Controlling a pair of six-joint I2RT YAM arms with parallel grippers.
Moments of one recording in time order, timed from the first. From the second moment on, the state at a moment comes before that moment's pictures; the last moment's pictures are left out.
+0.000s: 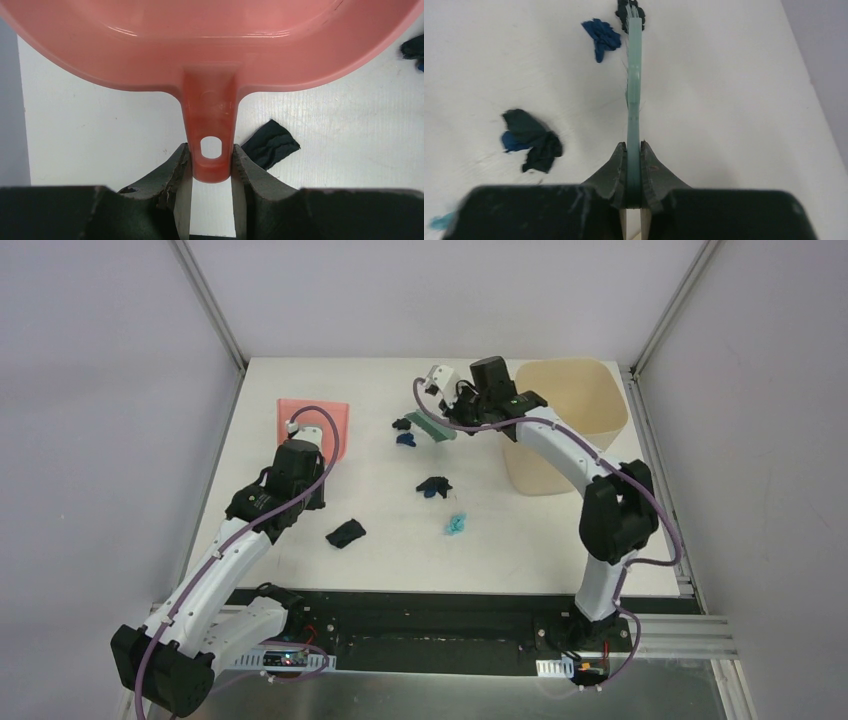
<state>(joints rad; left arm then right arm) -0.38 0.91 0.85 -0.75 -0.33 -0.21 0.53 1.80 1.58 -0.49 -0.29 -0.51</state>
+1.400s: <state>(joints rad) -0.43 1.22 0.92 -0.78 -0.03 -0.17 0.77 1.62 1.28 -0.71 -0.08 -1.46</state>
